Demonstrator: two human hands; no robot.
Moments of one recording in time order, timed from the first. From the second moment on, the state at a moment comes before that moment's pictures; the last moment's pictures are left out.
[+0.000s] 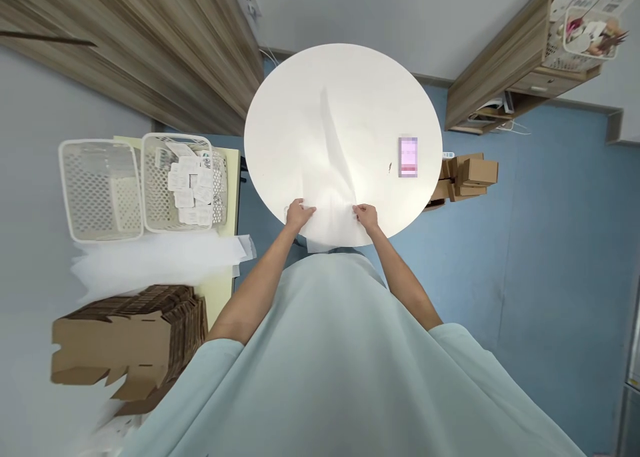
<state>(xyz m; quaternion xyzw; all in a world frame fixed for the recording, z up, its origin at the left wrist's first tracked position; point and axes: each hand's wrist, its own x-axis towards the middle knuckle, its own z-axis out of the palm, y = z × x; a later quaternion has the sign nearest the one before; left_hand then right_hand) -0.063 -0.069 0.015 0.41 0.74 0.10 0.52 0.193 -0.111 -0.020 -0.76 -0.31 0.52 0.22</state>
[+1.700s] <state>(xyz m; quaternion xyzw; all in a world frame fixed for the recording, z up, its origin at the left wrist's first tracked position) -0.047 -0.096 0.005 0.74 0.54 0.01 0.39 0.235 -0.102 -0.025 -0.80 -0.40 0.42 0.17</state>
